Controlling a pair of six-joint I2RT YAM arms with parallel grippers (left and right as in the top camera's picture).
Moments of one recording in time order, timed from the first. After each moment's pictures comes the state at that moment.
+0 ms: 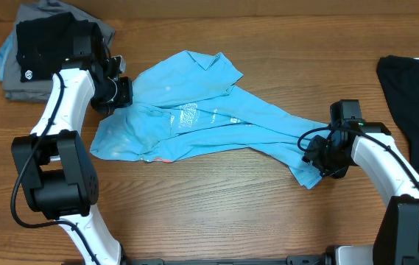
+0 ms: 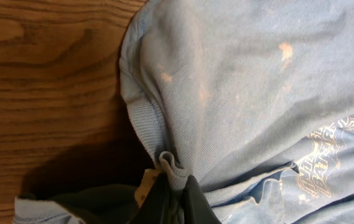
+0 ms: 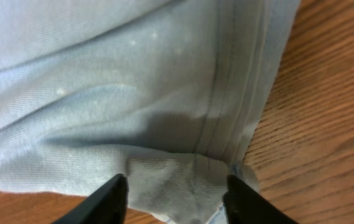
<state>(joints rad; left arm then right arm) 0.09 2.03 1.60 -0.91 0.24 -0.02 -0.03 1.57 0.89 -0.83 -0.12 0.49</state>
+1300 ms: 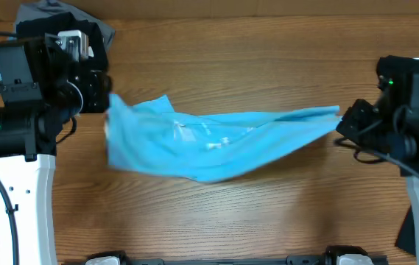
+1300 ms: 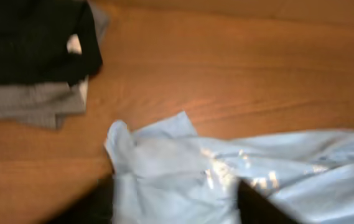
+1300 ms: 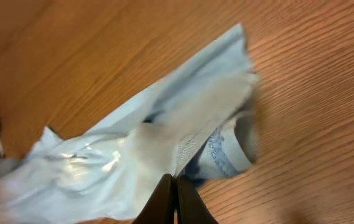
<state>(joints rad) 0.09 1.35 1.61 -1.10 0.24 -0.03 -0.03 1.20 1.44 -1.26 -0.12 0.54</state>
